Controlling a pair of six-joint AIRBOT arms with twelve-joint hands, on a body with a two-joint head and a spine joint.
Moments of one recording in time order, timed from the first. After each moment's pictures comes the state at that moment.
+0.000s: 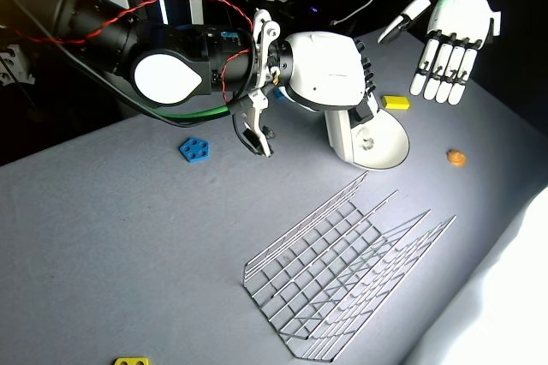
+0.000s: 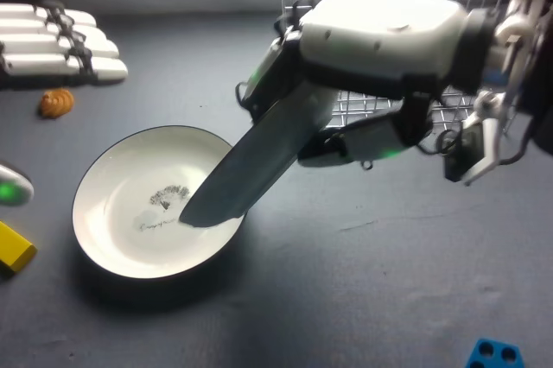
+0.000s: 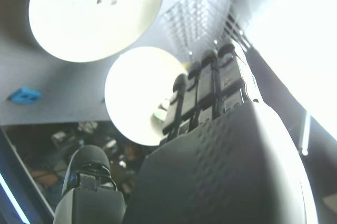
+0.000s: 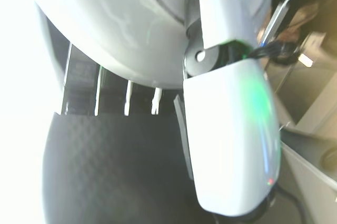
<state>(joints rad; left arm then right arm) 0.52 -0.74 1.43 1.18 -1.01 -0.08 -0.28 -1.09 0.97 -0.35 0.48 -0.47</state>
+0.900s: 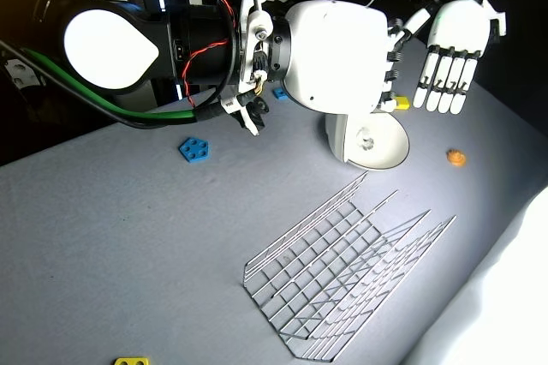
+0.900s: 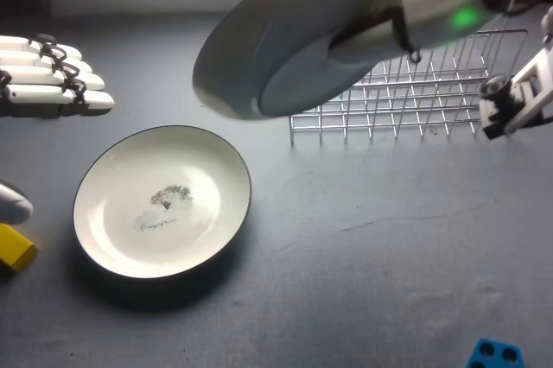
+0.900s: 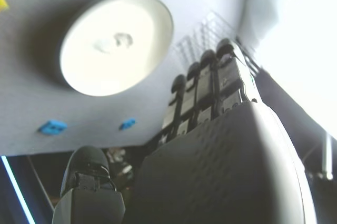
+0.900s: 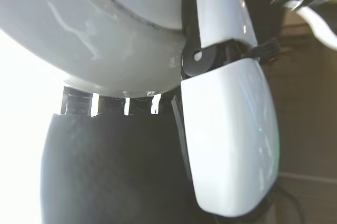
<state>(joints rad) 0.54 -0.76 1.42 1.31 -0.84 -0.13 -0.13 -0.98 1.04 -0.52 0.44 0.24</state>
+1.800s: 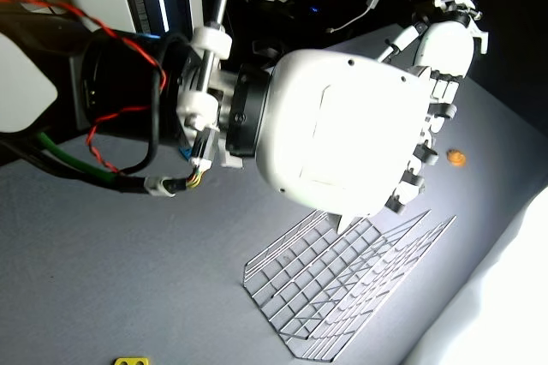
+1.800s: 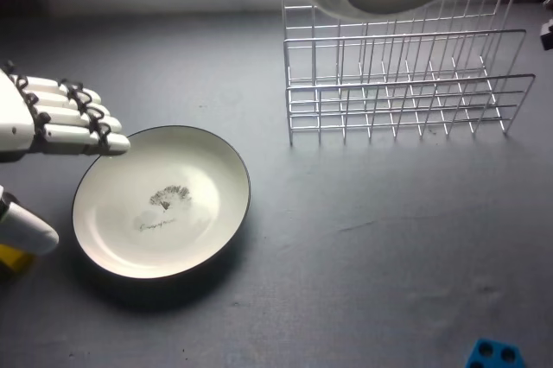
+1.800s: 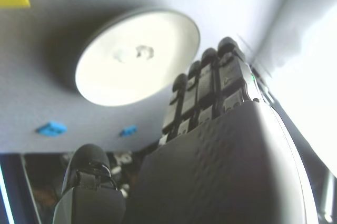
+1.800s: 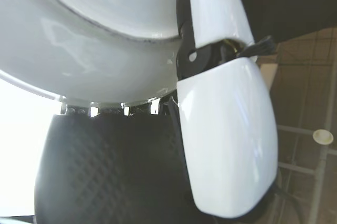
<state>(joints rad) 0.56 -0.84 1.42 1.47 -0.73 -0.23 -0.05 -0.95 1.21 -0.51 0.32 0.44</state>
